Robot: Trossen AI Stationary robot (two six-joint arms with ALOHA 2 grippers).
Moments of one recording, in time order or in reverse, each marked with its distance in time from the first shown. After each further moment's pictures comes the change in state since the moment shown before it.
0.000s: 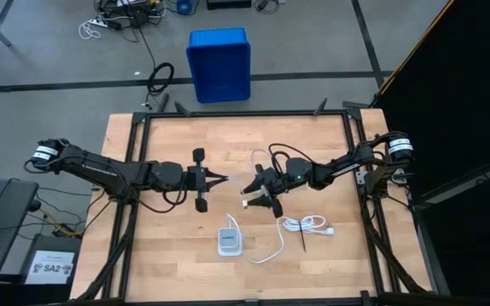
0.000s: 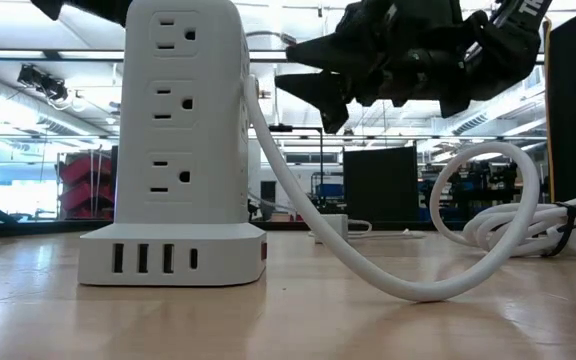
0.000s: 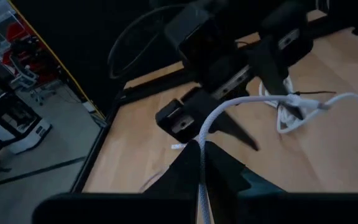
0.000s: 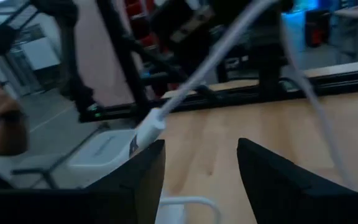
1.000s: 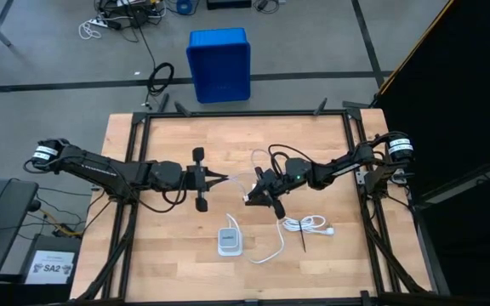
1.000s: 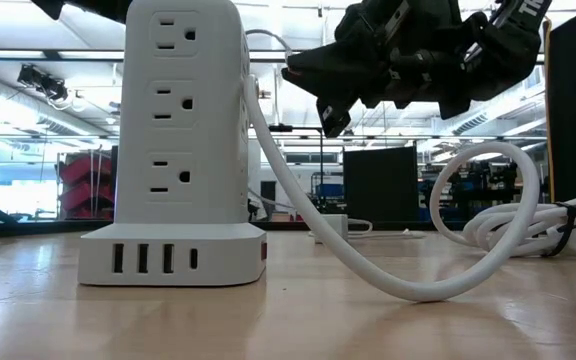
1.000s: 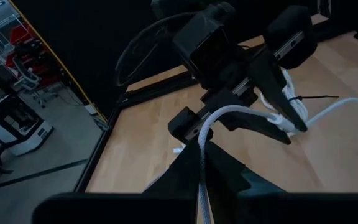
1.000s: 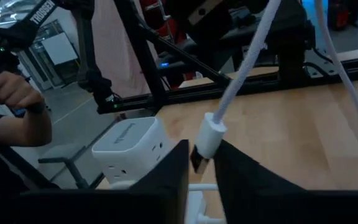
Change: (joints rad) left arm 0.001 -0.006 0.000 0.007 -0.003 0.003; right arm -0.004 0.000 0.000 -0.017 -0.055 0.023
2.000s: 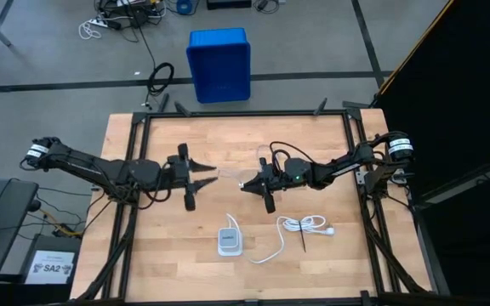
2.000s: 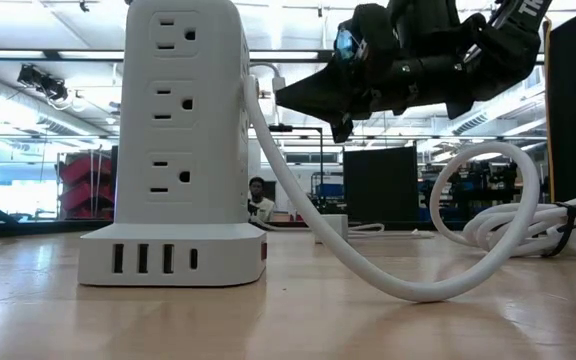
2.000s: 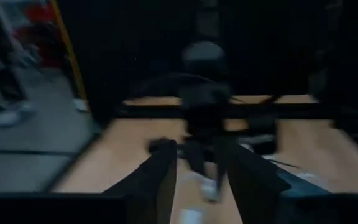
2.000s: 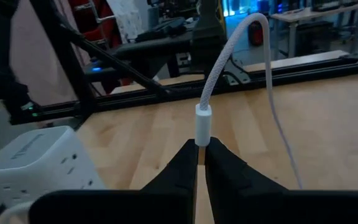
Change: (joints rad) left arm -0.088 -0.143 -0.010 -0.025 -0.083 -0.334; right arm 0.000 0.000 0.000 -0.034 0.290 -0.084
